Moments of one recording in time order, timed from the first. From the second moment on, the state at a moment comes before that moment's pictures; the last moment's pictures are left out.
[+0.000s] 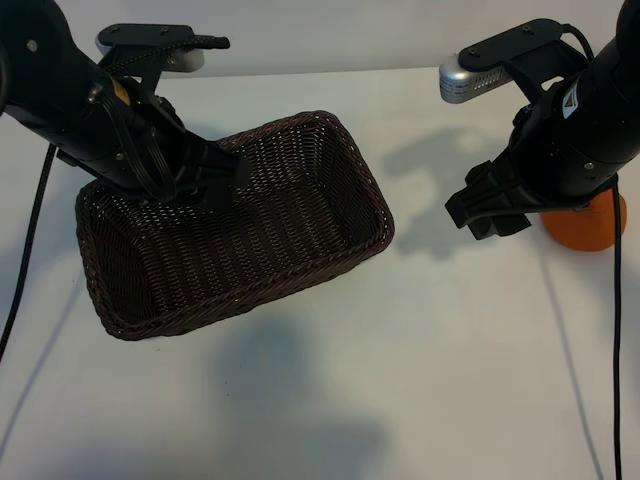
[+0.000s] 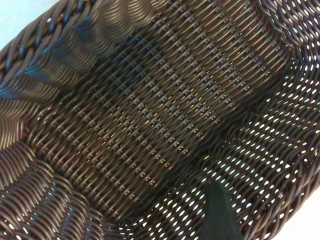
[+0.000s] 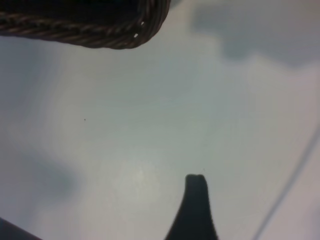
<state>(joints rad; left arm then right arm) -0.42 1.56 -1.20 -0.18 0.85 -0.06 0.39 1.49 -1.21 0.07 1.04 0.04</state>
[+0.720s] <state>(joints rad) -0.42 1.43 -1.20 0.17 1.01 -0.48 0.39 1.49 -1.21 0.07 1.04 0.04</state>
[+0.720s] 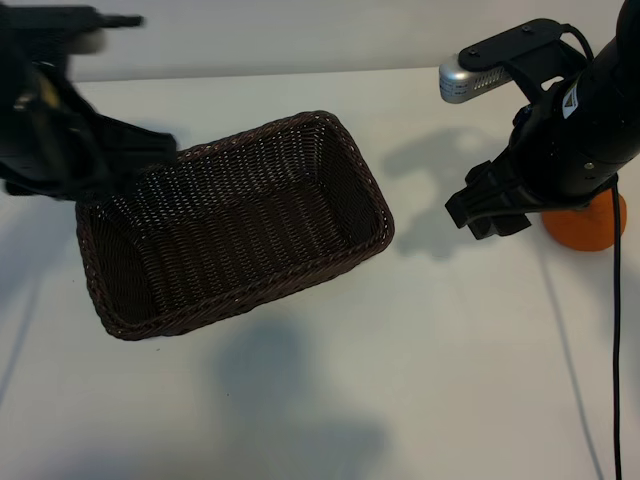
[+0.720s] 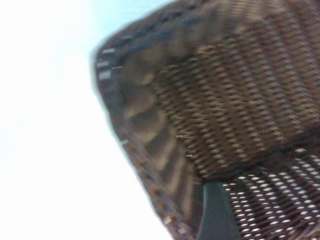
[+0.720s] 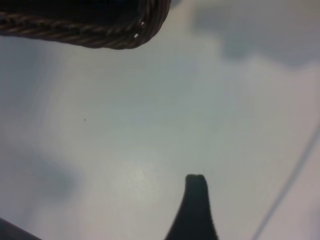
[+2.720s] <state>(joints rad) -0.26 1.49 -0.76 0.22 0.52 -0.90 0.39 1.49 -1.21 0.07 1.05 0.02</state>
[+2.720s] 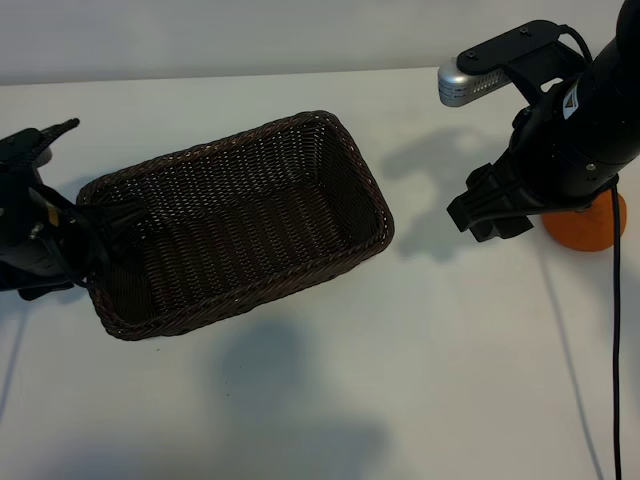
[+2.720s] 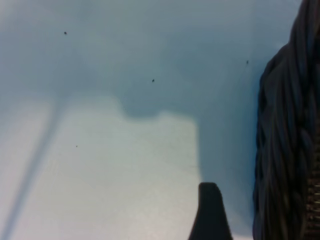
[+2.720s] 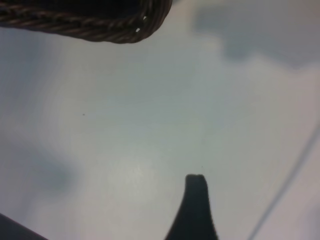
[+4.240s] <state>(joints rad) -0.23 1.67 -0.76 0.17 0.32 -0.83 0.39 1.49 -1.21 0.07 1.04 0.01</state>
